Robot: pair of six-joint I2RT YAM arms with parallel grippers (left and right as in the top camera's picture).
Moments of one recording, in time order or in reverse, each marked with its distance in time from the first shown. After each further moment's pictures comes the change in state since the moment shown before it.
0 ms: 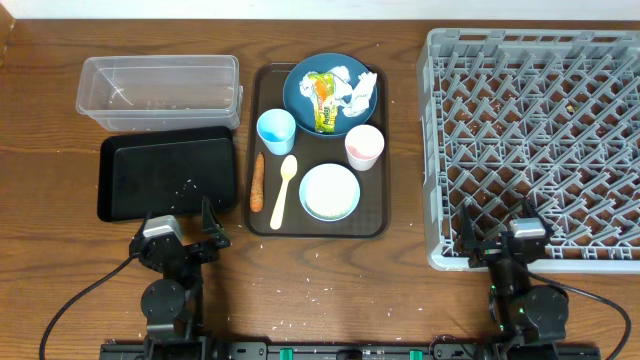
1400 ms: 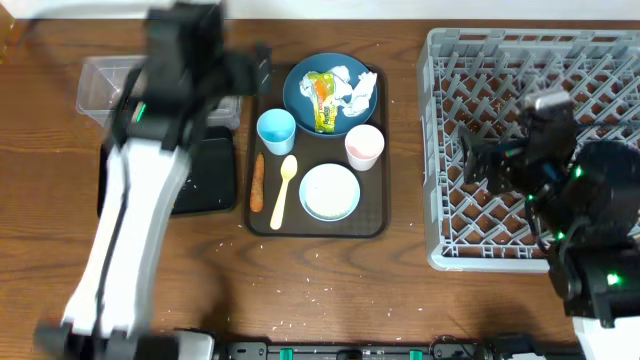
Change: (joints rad) left arm -0.206 1.566 1.627 -0.594 0.225 0.000; right arm 0.000 0.911 1.057 -0.517 -0.213 -0.002
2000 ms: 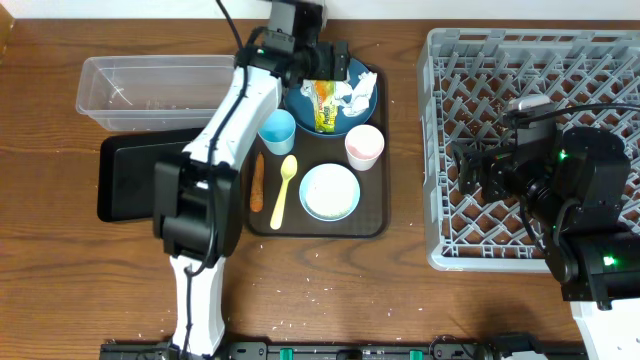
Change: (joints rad) left arm -0.126 0.628 0.231 0.203 0.137 -0.091; right arm 0.000 0.050 0.017 -0.163 0.001 0.000
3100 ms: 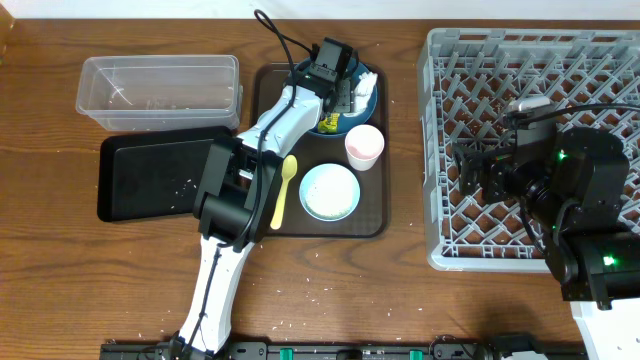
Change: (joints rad) left arm -0.117 0.188 0.000 -0.001 -0.317 -0.126; right arm 0.000 0.000 0.000 -0.014 0.010 0.000
